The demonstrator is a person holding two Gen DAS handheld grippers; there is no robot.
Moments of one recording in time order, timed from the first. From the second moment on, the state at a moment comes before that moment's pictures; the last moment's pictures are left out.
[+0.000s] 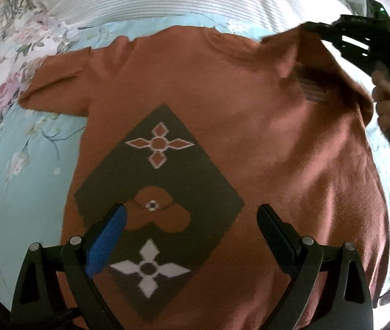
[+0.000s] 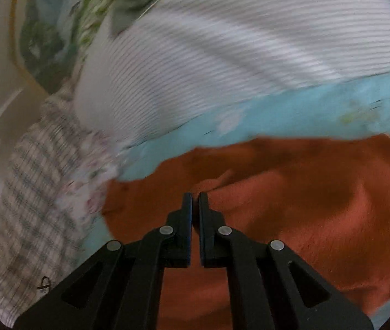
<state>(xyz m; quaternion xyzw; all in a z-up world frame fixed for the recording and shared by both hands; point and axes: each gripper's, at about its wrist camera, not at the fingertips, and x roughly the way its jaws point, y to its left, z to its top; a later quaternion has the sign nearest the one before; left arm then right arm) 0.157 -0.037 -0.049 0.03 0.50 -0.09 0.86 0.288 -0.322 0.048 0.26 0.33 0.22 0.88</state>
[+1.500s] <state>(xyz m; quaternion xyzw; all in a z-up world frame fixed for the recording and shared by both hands) 0.345 0.032 -0.038 -0.05 0.42 -0.07 0.90 0.161 -0.324 0.009 0.29 0.35 0.17 0.88</state>
